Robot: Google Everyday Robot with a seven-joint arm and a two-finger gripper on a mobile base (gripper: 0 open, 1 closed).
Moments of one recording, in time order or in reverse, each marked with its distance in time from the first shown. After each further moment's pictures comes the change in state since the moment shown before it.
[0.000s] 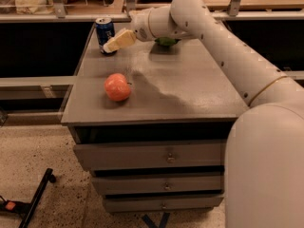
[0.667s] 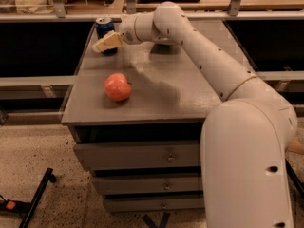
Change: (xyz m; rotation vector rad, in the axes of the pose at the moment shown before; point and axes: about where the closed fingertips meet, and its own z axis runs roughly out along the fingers) arm 0.006 -0.013 0.060 0.032 -0.038 0.032
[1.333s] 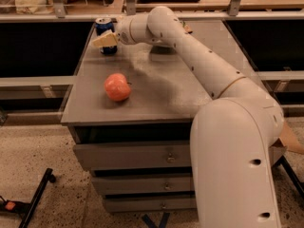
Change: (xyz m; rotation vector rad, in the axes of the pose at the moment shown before) arm 0.005 -0.015 0.025 0.051 -0.018 0.030
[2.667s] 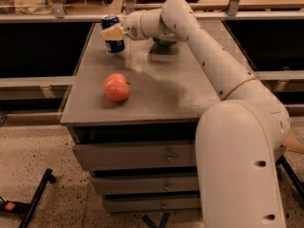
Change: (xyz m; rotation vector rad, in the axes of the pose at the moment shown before) arm -0.013 0.004 -0.036 -0.112 -0.021 0.071
